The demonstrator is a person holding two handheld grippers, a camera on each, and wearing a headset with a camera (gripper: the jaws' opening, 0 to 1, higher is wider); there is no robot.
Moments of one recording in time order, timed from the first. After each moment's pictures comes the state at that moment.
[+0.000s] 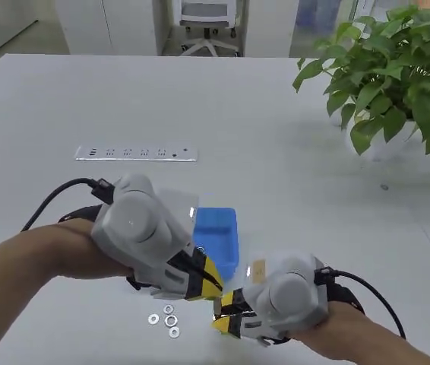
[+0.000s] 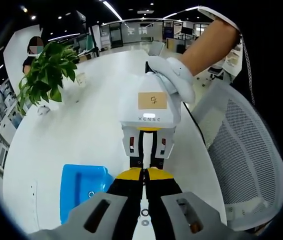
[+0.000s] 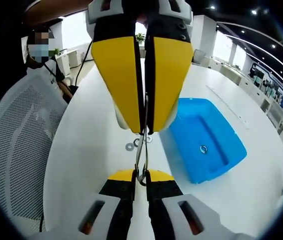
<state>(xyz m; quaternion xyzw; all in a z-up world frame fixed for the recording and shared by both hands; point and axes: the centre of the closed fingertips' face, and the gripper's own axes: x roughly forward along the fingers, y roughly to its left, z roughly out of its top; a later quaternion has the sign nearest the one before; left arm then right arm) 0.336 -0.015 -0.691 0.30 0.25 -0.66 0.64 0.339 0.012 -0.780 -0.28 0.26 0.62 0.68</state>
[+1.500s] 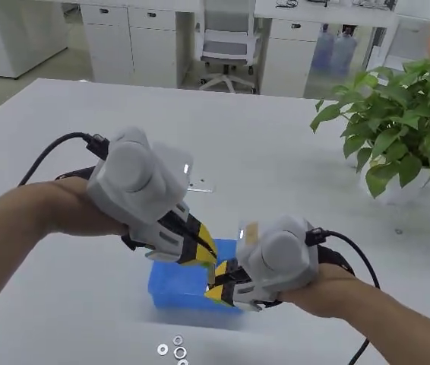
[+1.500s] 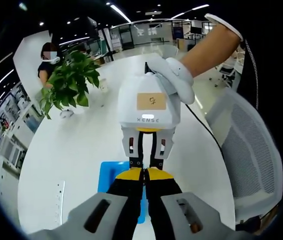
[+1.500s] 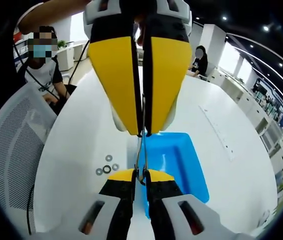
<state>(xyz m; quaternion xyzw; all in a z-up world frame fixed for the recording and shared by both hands) 0.390 0.021 -0.634 0.32 0.23 -0.62 0.68 0.401 0.051 -0.723 -0.32 0.22 0.63 0.67</state>
